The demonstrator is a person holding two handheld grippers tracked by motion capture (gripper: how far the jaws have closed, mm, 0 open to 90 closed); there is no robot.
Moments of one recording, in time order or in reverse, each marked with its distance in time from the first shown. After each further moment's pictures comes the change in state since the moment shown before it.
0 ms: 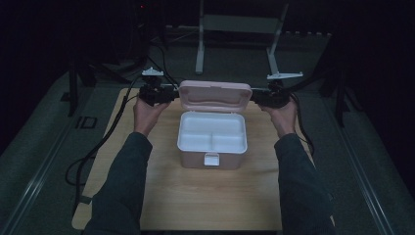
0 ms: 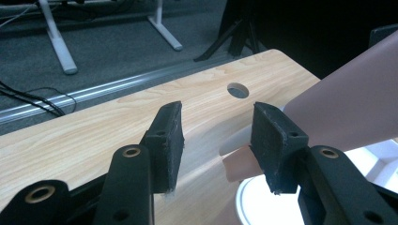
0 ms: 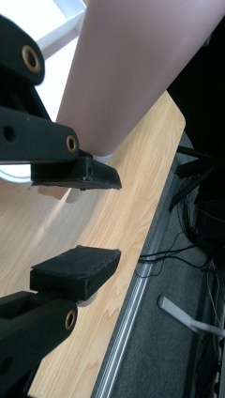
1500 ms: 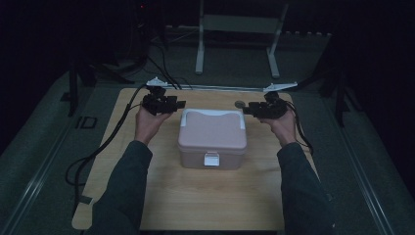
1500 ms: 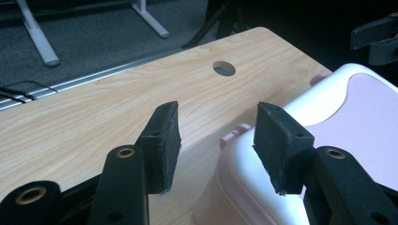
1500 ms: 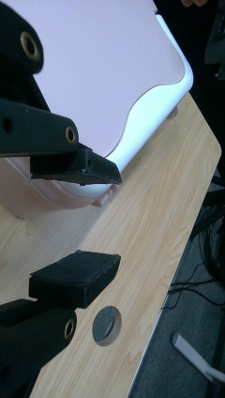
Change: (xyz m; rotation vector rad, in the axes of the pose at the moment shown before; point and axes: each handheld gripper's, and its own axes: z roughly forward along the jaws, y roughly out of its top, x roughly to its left) left arm -0.009 -0.023 0.006 0.042 -0.045 0.042; right arm 0.002 -0.029 0.007 0.082 0.113 -0.072
